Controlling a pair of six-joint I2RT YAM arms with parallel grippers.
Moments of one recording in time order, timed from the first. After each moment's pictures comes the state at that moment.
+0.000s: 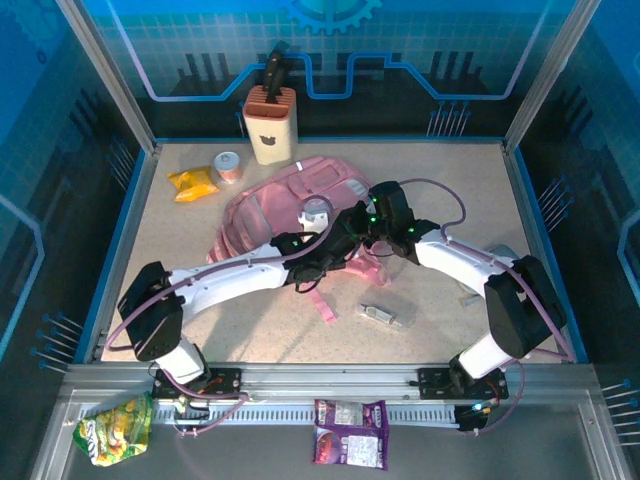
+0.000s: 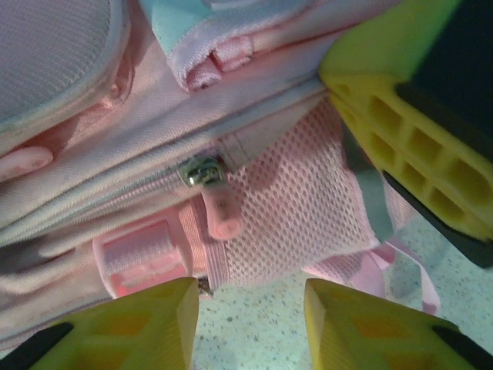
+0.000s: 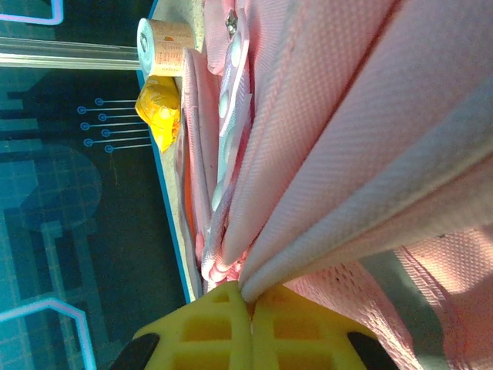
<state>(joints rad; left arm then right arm) -0.93 1.63 1.26 -0.67 -0.46 -1.03 0.53 1.55 0.98 -0.01 -0.35 1.23</state>
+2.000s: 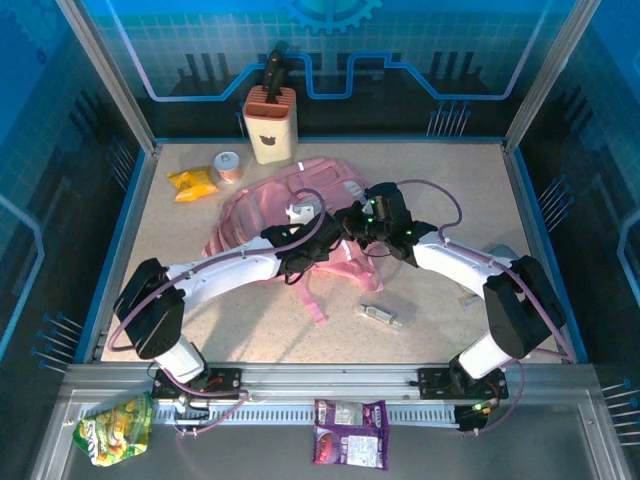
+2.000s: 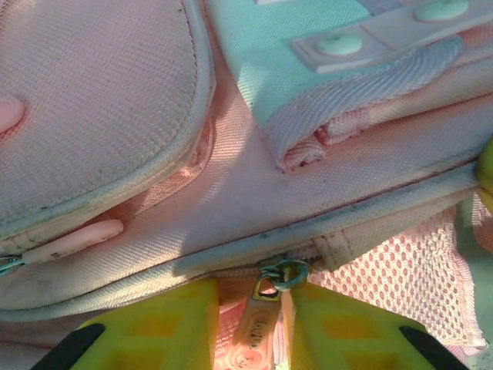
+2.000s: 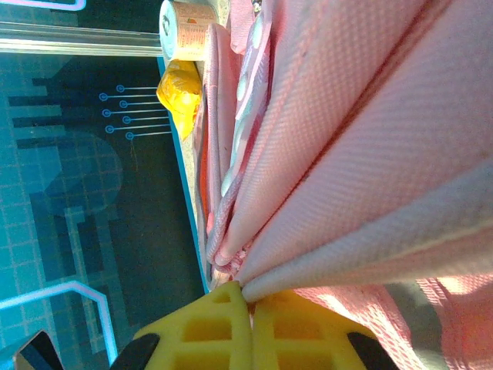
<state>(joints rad) -0.83 1.62 1.21 -0.66 -0.50 -0.90 0.55 1.55 0.97 0.04 -0.37 1.27</state>
